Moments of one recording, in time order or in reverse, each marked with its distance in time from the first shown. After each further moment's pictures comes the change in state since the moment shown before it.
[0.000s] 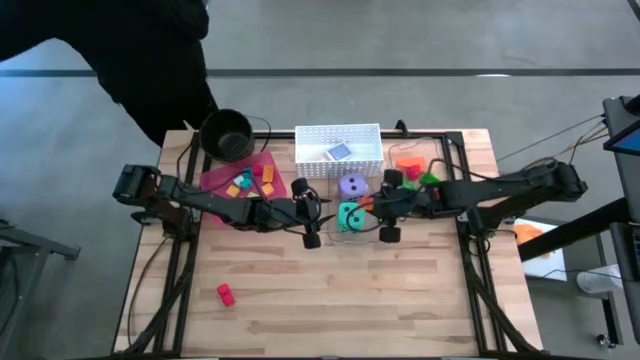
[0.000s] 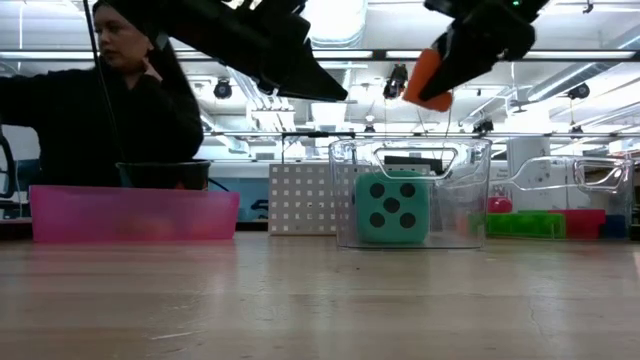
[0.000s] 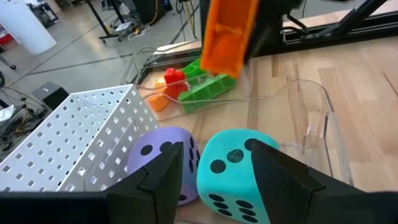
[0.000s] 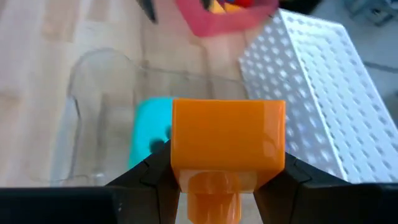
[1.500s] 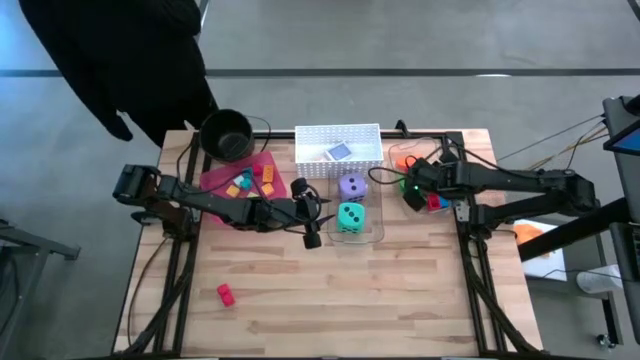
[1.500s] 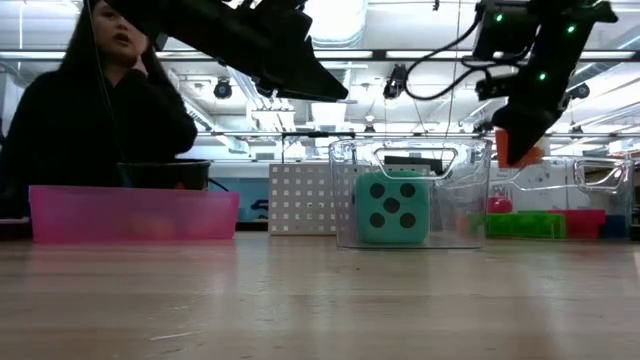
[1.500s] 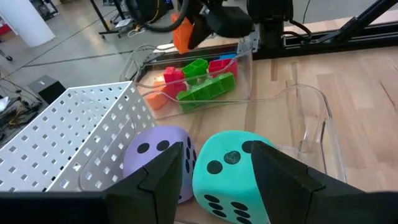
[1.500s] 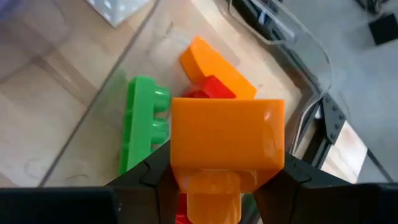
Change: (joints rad) left arm 0.000 0.000 0.000 0.002 0.001 -0.046; right arm -0.338 -0.165 -0.149 -0.548 0.230 0.511
